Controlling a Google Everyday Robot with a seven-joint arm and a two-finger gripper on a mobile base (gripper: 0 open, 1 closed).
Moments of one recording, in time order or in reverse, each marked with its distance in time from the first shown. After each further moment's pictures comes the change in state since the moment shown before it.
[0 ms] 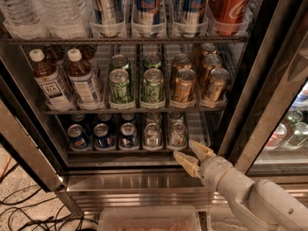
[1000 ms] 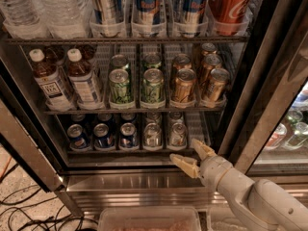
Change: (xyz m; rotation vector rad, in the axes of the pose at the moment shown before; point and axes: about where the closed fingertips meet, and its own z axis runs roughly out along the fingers) arm 0.000 0.000 0.000 0.000 0.000 0.000
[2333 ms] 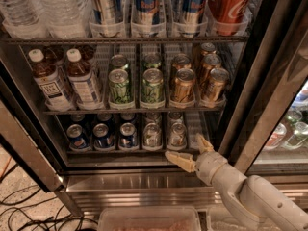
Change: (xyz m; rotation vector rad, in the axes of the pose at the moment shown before) arm 0.005 -0.019 0.025 0.047 -0.041 0.034
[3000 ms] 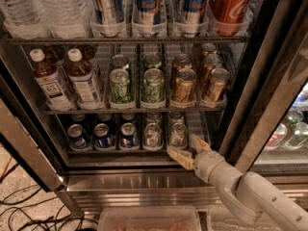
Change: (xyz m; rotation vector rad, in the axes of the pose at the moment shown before) arm 0.017 -0.009 0.014 0.005 0.031 -0.003
